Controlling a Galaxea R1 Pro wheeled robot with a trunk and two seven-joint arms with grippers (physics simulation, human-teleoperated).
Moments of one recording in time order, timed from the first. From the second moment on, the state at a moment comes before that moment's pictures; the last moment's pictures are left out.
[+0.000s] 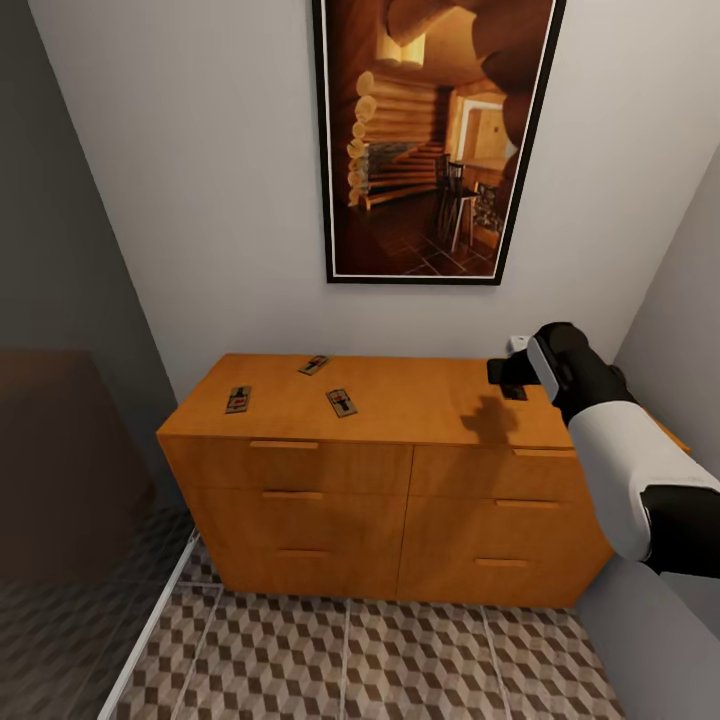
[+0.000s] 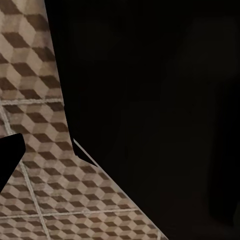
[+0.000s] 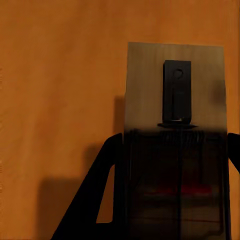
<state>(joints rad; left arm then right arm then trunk) 0.09 0.01 -0.06 -0.06 -0.01 -0.13 -0.03 -1.33 -0.13 0.02 -0.61 0.00 0.99 0.10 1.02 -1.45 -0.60</state>
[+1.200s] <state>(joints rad) 0.09 0.01 -0.06 -0.06 -0.01 -0.13 -0.03 -1.48 -0.12 0.02 -0.59 0.00 0.99 0.10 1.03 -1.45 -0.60</state>
